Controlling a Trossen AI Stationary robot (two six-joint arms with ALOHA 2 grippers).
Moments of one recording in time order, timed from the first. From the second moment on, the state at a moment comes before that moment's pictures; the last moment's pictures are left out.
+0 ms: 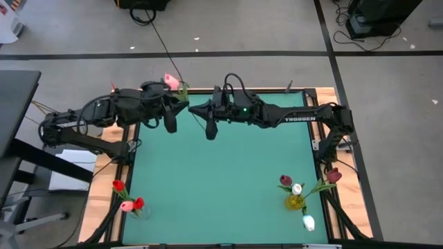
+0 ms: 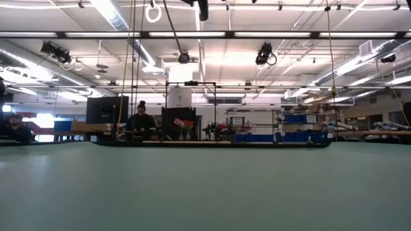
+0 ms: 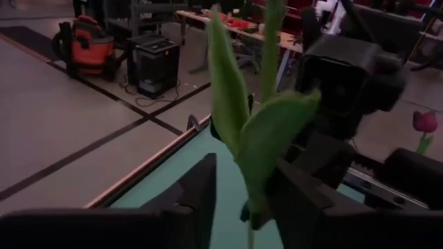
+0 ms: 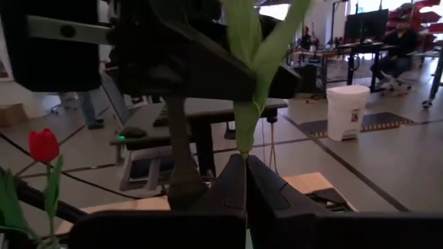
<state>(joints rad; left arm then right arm) 0.05 1.01 1.27 -0.47 -0.43 -0.31 -0.12 1.78 1.52 0.28 0.00 0.10</state>
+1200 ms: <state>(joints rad) -0.07 0.57 1.25 -1.10 0.26 -0.06 0.02 1.78 1.52 0.15 0.58 0.49</state>
